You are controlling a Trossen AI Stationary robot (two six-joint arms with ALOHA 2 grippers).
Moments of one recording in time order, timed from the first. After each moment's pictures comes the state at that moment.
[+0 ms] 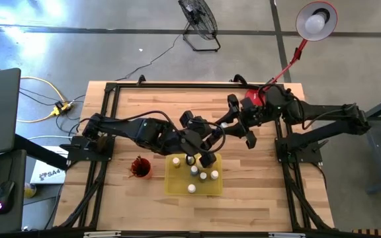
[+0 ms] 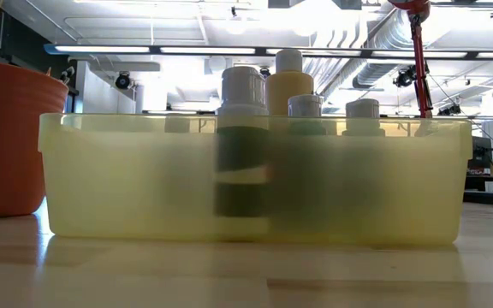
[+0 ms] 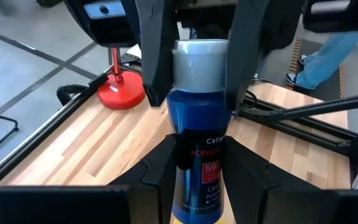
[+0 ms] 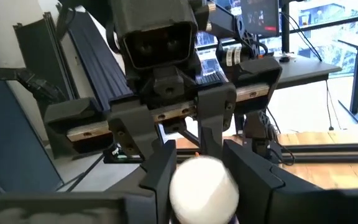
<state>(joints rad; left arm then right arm) -0.28 1.92 2.32 -0.93 -0.65 -0.45 -0.02 1.12 1.12 0.00 -0.33 0.21</state>
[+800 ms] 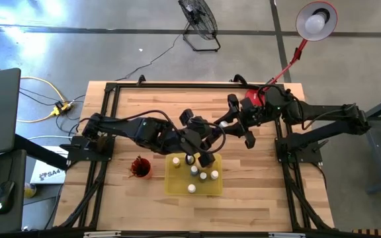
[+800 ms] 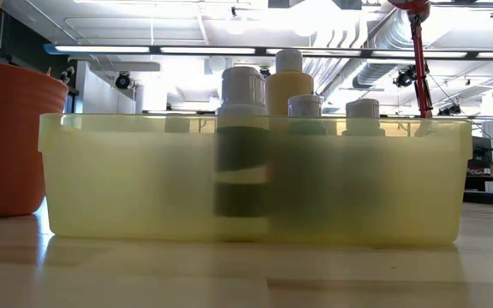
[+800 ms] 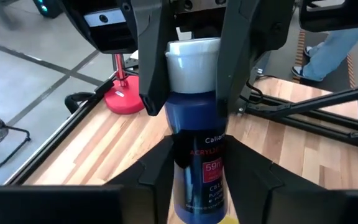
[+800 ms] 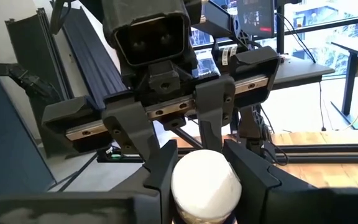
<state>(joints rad) -0.28 1.92 2.32 -0.94 -0.65 -0.38 -0.02 1.12 1.12 0.00 -0.31 0.20</state>
